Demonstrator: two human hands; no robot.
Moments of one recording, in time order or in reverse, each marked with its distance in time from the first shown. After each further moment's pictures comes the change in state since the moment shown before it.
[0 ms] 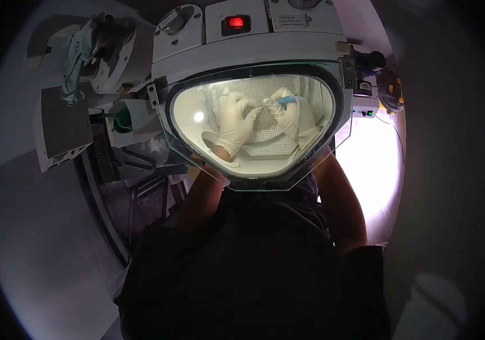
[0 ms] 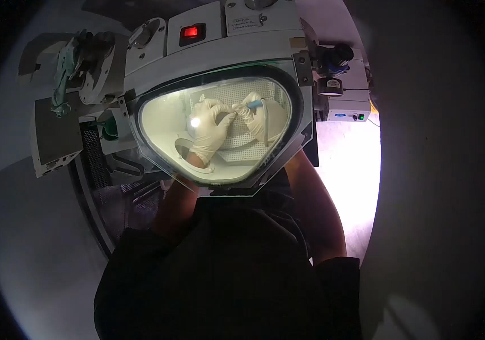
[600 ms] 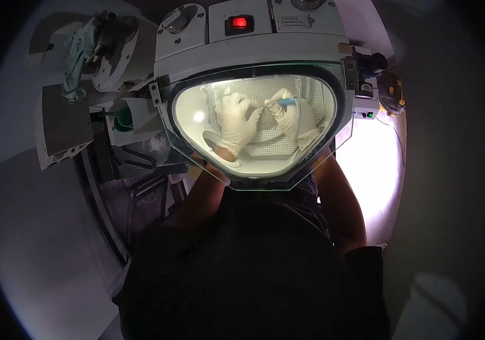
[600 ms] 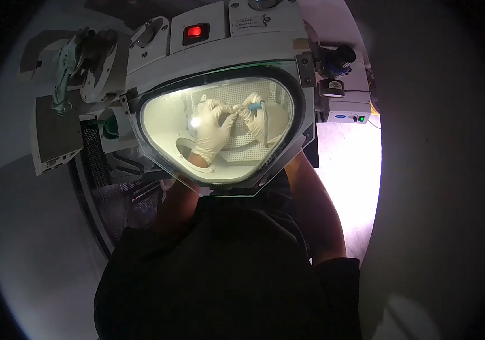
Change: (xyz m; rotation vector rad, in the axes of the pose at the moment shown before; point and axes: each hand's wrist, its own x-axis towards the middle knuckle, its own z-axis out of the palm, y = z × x) left_hand -0.007 -0.003 0.011 -0.042 0.056 0.015; right_hand -0.001 0.003 0.002 -0.096 0.025 -0.053
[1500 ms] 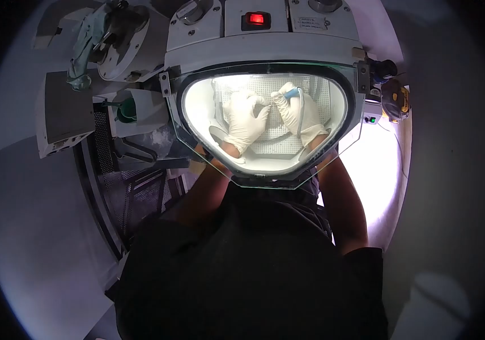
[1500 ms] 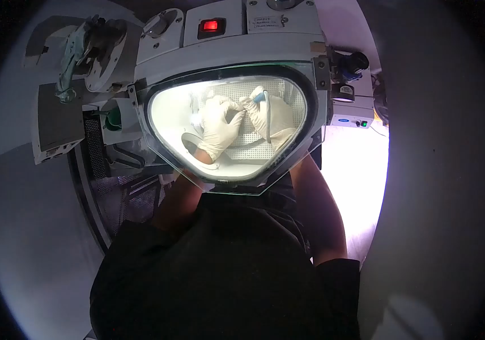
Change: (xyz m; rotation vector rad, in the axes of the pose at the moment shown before) left_hand 0.003 0.007 -0.003 -0.129 -0.009 -0.007; right_hand 0.013 -0.008 0.001 -0.127 -0.023 0.007
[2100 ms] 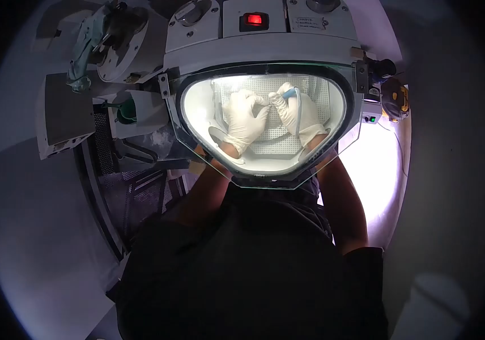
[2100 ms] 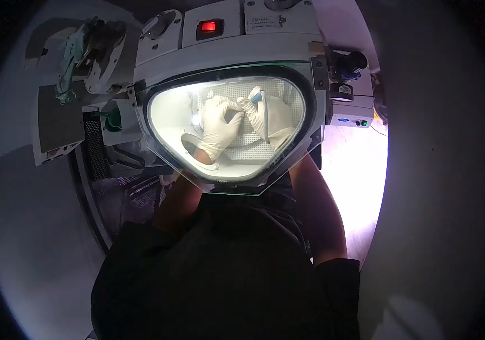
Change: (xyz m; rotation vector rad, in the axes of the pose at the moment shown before) left_hand 0.001 -0.007 0.005 0.032 0.021 -0.008; right_hand 0.002 -0.003 -0.003 -0.045 -0.067 0.042
